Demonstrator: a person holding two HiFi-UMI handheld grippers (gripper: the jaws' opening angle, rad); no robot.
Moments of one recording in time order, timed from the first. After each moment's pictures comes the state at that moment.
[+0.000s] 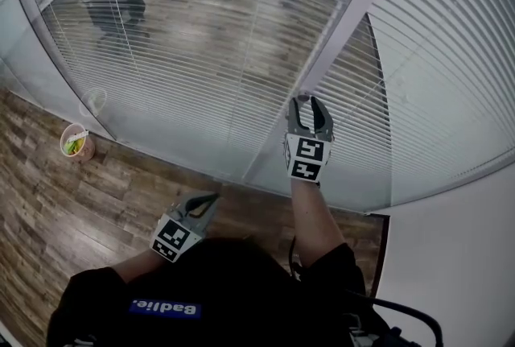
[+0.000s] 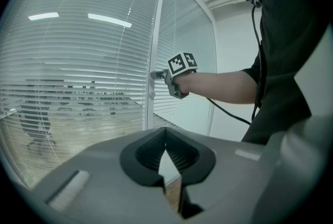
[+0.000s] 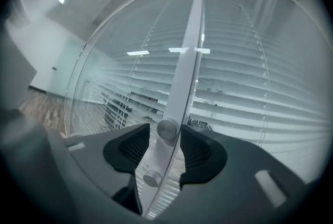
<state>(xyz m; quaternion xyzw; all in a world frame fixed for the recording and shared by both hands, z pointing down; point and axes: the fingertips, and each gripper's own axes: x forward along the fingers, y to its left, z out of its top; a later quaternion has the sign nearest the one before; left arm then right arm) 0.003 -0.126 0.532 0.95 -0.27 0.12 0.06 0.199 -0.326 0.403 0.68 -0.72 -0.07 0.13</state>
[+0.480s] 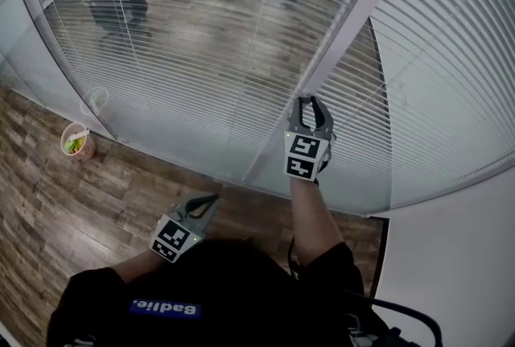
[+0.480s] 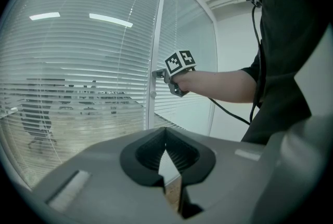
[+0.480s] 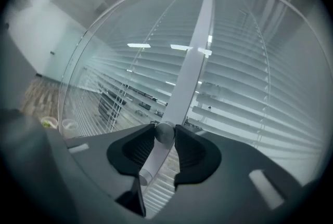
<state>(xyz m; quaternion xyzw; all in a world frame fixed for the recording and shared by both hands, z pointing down) 0.000 -0.126 0.534 0.95 -0.28 0.12 0.06 0.200 -0.330 0.399 0.70 -0.68 -0.09 0.17</state>
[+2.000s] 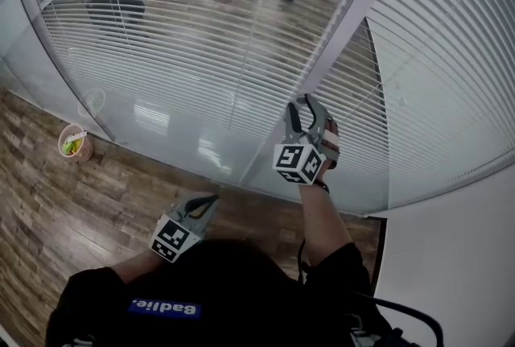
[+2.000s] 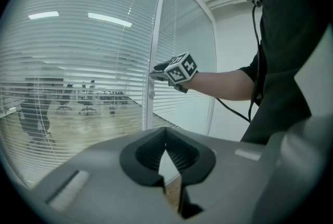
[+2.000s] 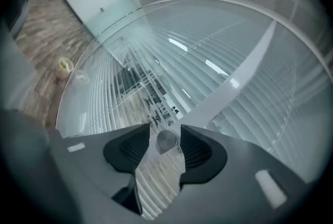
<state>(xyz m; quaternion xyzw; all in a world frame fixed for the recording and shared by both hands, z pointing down) 0.005 -0.127 0.535 0.95 -0.27 0.12 0.06 0.182 -0.325 0.402 0.61 -0.64 -0.29 0.36</state>
